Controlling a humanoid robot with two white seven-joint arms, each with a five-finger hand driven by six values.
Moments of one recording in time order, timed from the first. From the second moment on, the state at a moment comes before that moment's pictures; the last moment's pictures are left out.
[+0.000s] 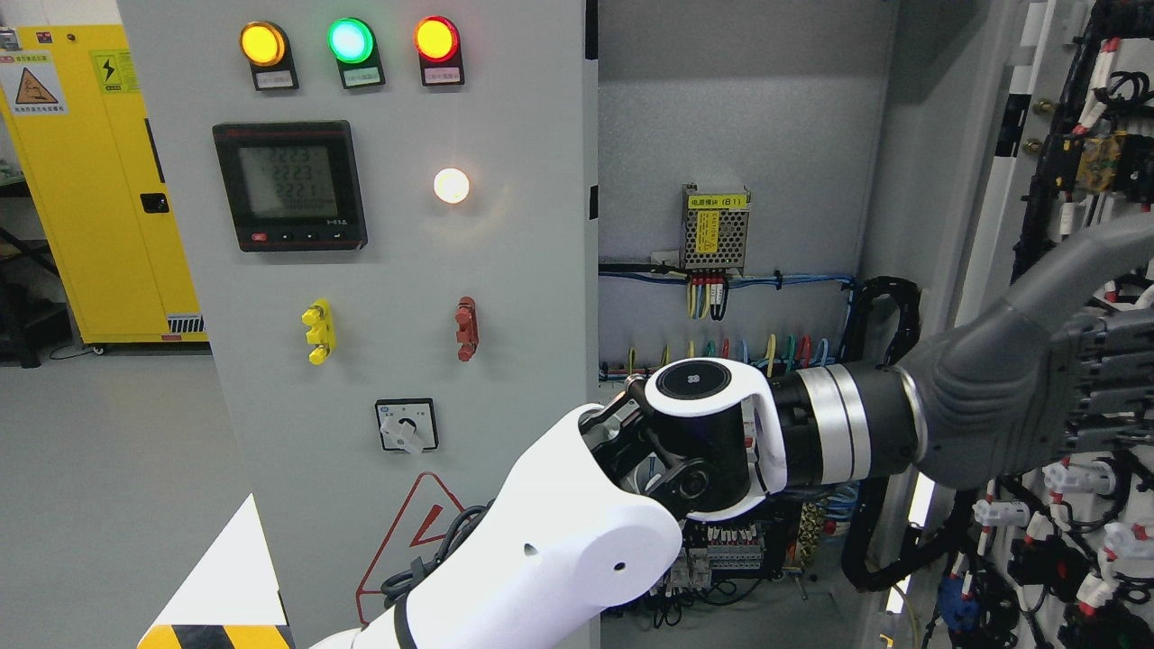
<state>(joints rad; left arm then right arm) -1.33 -0.18 -0.79 -1.34 1.10 0.41 -0.37 0.09 0.00 0.17 -0.20 -0.19 0.08 0.08</state>
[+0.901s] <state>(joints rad) -1.34 -0.19 -0.81 -1.36 1.10 0.46 -0.33 0.09 -0.03 0.17 -0.20 -0.19 0.08 0.08</state>
